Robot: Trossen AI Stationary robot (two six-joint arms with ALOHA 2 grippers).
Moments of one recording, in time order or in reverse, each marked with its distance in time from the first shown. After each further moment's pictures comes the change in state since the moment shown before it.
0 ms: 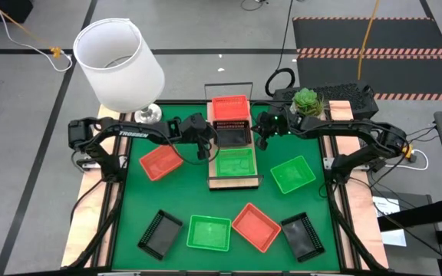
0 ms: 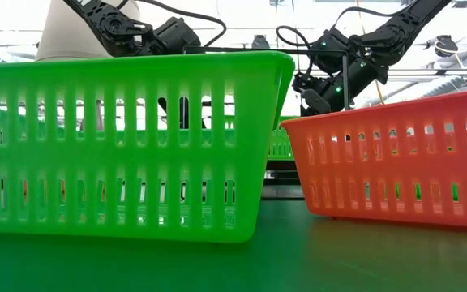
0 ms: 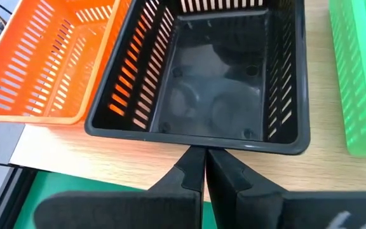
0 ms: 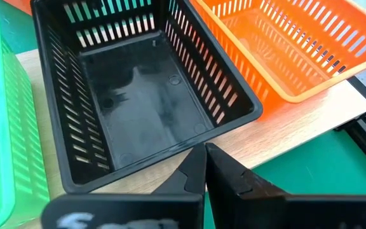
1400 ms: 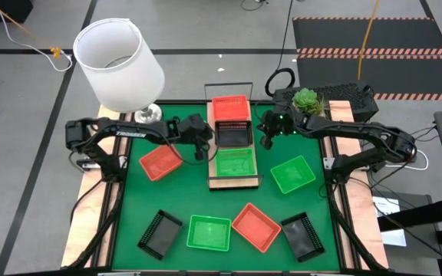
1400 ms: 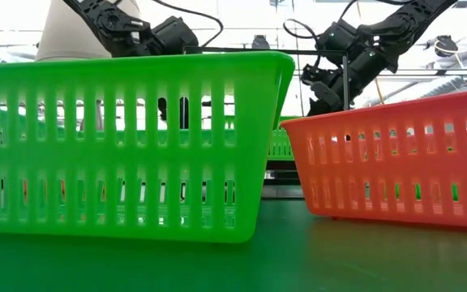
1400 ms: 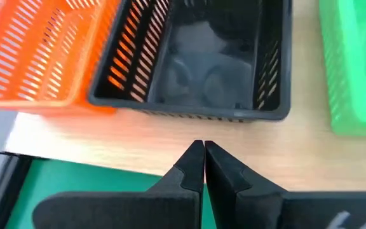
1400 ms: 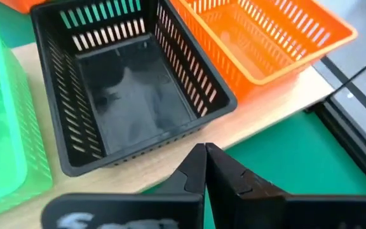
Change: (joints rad) left arm -0.003 -0.028 0.000 -0.073 0.011 -0.001; right arm -0.006 -0.104 0.000 -0.128 0.051 0.007
